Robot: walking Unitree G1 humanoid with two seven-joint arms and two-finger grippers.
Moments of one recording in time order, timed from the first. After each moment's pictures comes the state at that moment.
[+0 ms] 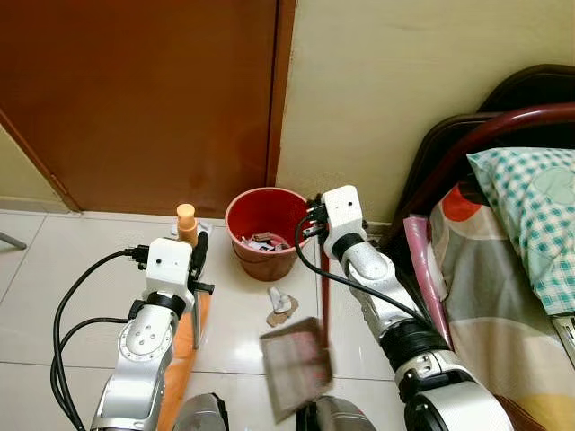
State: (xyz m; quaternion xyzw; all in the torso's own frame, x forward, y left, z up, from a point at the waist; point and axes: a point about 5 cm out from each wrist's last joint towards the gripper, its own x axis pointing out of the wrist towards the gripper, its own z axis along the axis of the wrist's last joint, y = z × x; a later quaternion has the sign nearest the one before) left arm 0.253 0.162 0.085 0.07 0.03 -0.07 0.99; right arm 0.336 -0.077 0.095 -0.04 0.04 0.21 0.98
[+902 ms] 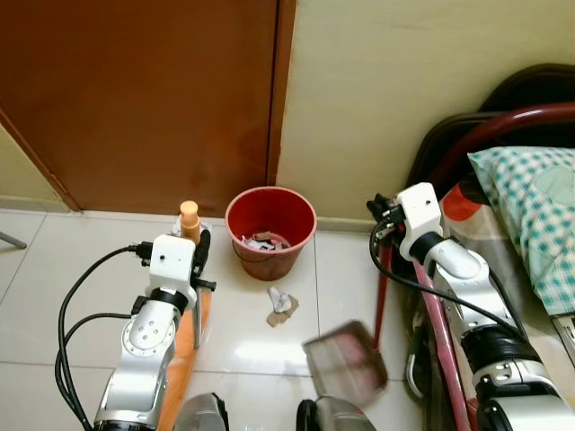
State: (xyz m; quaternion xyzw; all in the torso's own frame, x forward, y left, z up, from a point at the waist) left arm 0.260 0.160 0.085 0.08 0.03 -0.07 0.99; right arm 0.344 -0.190 0.113 -0.15 0.04 0.16 0.97
